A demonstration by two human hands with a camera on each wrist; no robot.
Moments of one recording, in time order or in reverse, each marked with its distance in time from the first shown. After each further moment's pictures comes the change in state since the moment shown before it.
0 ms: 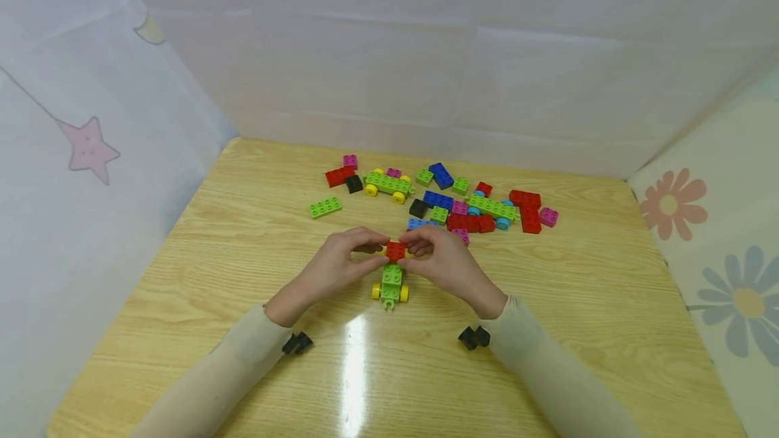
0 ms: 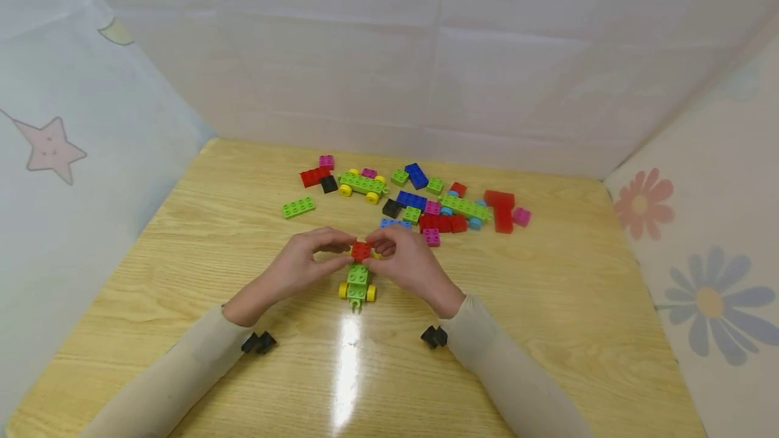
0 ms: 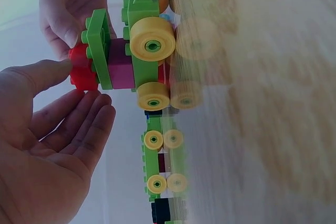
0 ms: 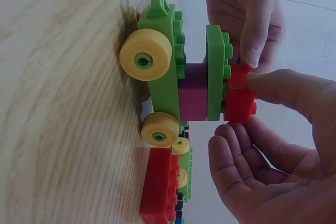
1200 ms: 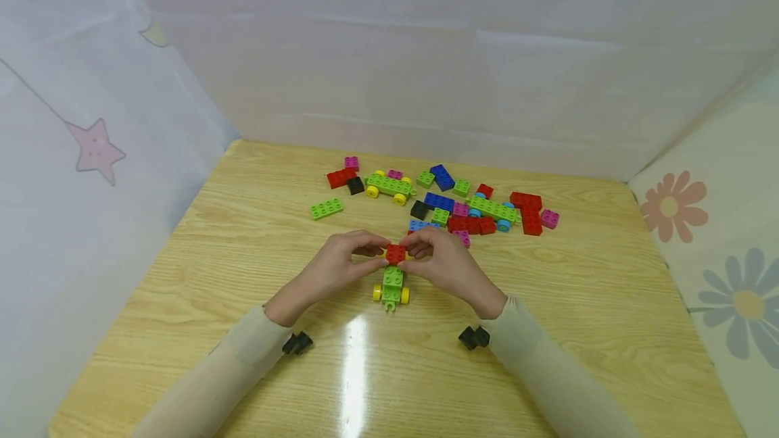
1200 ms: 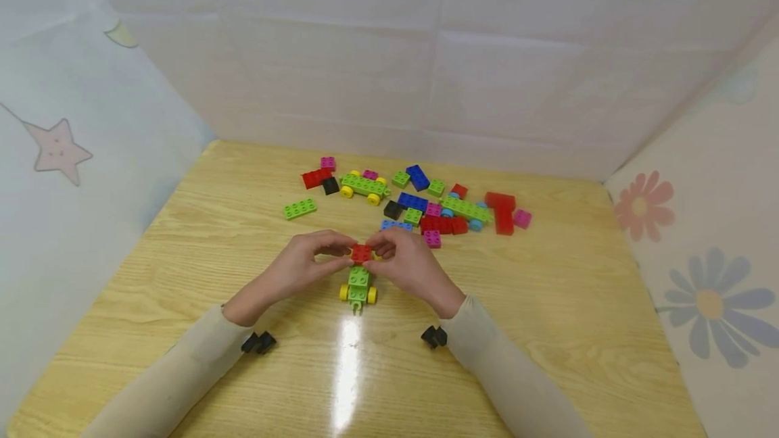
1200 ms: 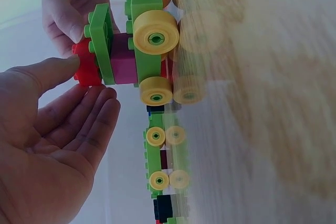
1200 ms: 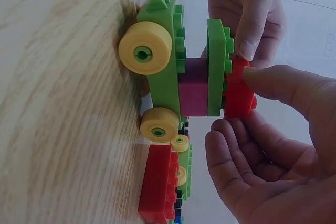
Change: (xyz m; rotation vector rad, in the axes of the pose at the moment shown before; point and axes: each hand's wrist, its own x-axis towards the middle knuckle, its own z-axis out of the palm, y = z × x) left_hand 0.000 0.000 -0.005 -0.049 -0.046 -0.030; right_hand 0.001 0.000 0.000 -0.019 -0.027 0.018
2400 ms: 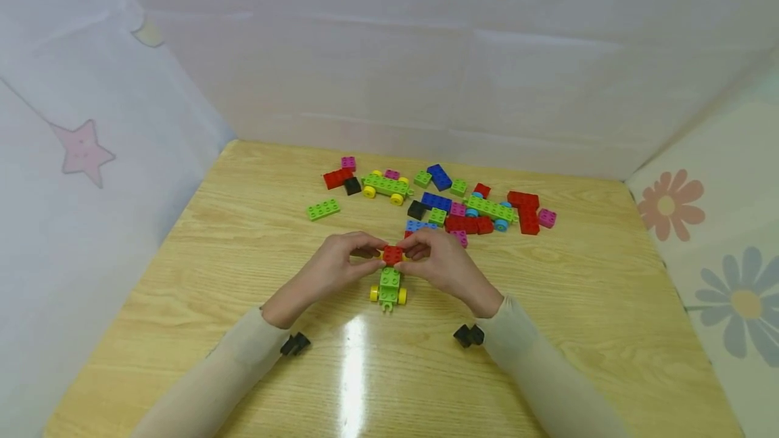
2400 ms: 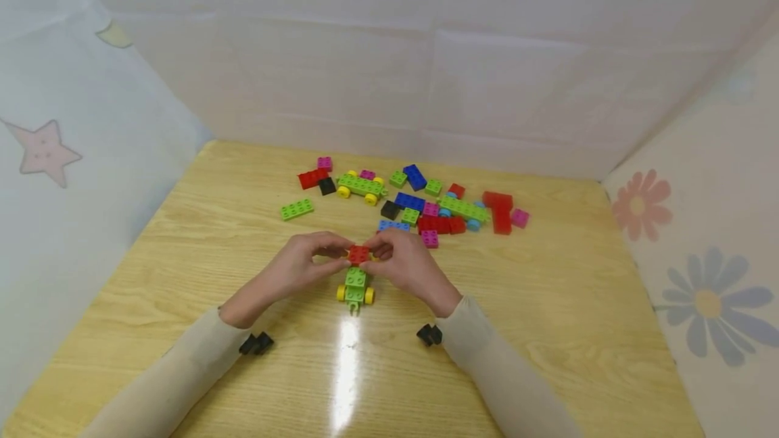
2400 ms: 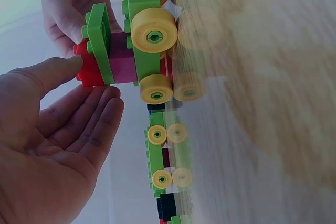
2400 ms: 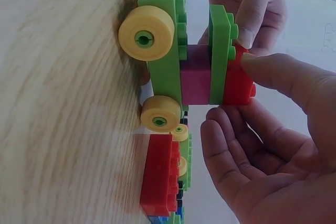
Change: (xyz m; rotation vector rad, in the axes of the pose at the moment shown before) left_hand 0.002 0.002 0.001 0.058 -0.010 -0.013; right_hand 0.003 0.006 -0.001 -0.010 -0.019 -0.006
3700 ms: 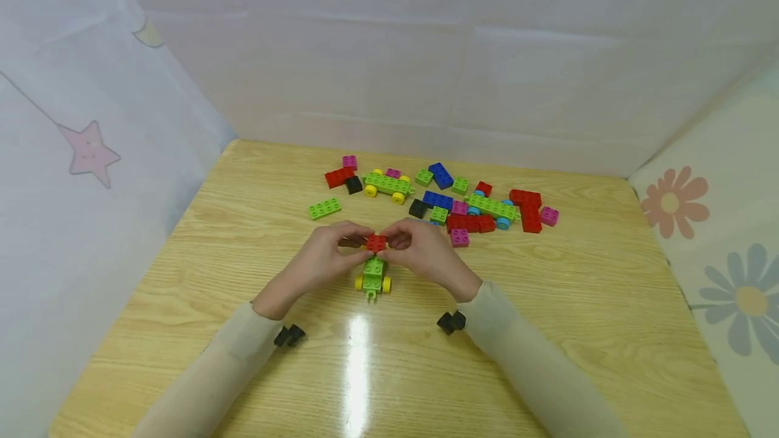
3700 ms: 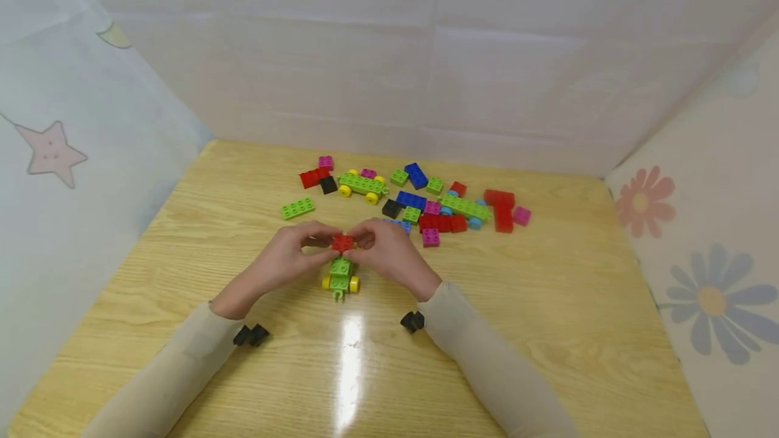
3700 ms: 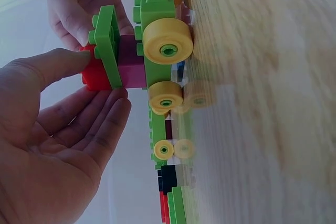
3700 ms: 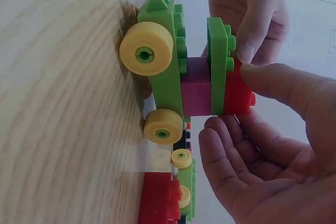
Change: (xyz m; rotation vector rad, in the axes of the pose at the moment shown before) left_hand 0.000 -0.014 -0.018 -0.009 0.053 -0.046; right_hand 0.030 -0.013 0.016 -0.031 0.000 -0.009
